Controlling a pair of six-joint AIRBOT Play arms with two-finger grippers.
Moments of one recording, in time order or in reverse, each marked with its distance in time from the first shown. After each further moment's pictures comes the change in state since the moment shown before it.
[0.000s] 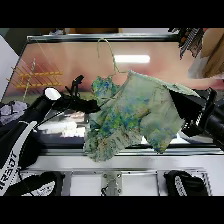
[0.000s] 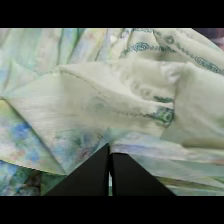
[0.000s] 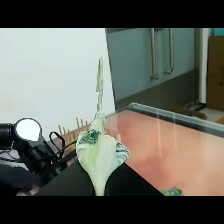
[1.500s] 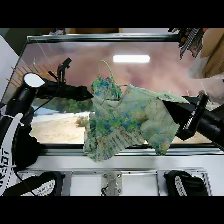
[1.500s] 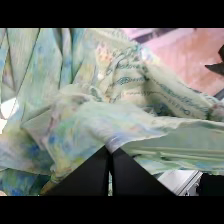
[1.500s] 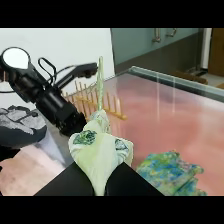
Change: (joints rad) left arm 0.137 0.026 0.216 0.007 -0.144 0.023; right arm 0.000 0.000 0.000 -0.166 0.063 0.069
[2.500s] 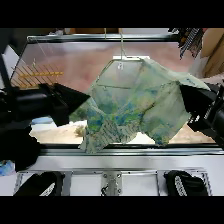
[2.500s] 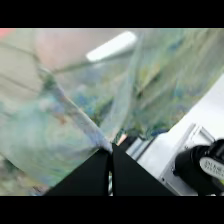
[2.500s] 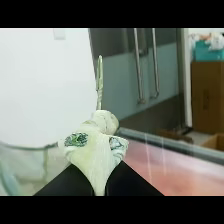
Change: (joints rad) left arm -0.326 0.486 0.114 0.198 -0.024 -0.140; right arm 0.000 0.000 0.000 0.296 -0.149 -0.154
